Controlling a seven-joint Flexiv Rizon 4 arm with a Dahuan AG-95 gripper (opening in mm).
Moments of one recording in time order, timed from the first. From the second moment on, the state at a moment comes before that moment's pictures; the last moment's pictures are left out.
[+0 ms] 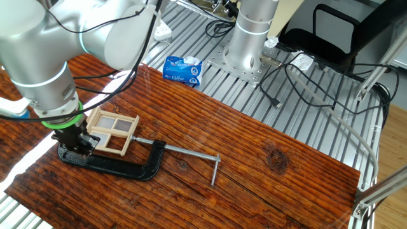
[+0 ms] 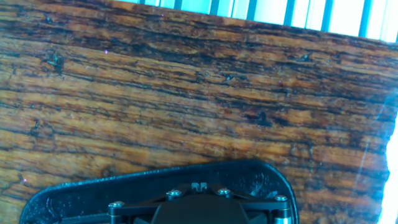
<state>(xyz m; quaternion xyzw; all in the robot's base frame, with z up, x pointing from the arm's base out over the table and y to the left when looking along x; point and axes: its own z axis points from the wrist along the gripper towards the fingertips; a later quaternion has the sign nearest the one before) 0.695 -0.184 0.033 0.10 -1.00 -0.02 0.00</state>
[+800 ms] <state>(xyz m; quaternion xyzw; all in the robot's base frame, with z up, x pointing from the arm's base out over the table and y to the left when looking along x) 0.700 -0.184 0.032 0.09 -0.99 -0.02 0.07</state>
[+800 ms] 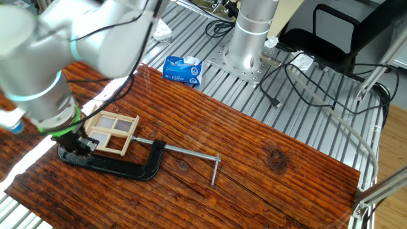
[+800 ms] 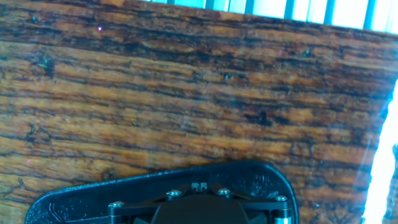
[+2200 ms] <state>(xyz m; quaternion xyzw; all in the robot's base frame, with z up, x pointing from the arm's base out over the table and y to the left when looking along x) 0.688 -0.182 0.034 0.07 -1.00 -0.04 0.05</state>
